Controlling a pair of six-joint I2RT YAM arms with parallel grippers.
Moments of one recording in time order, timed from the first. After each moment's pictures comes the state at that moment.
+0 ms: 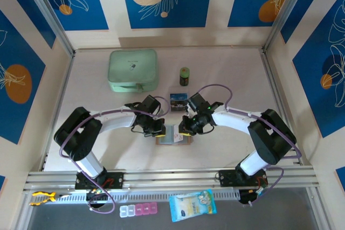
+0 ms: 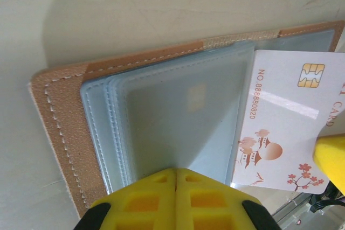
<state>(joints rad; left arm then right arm) -0.71 1.65 0.86 -0.42 0.45 -0.75 0.67 1.54 0.81 -0.47 -0.47 0.78</state>
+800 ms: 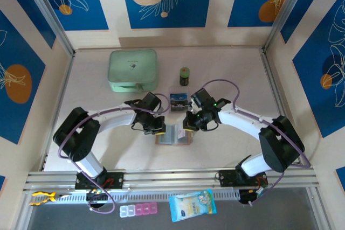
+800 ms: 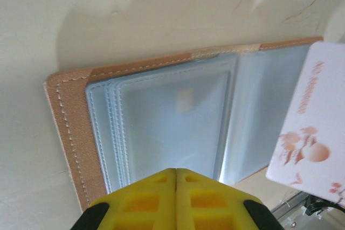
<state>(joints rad) -0.71 1.64 0.91 -0.50 0.42 -0.75 0.61 1.44 0.86 -0.59 -0.45 0.70</state>
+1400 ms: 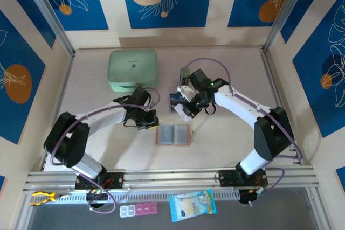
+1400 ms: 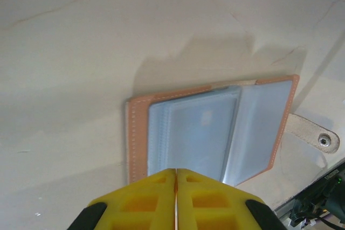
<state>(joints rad) -0.58 1.54 0.88 -0.51 0.42 -0.73 0.56 1.61 1.23 -0.87 -0.31 -0.26</state>
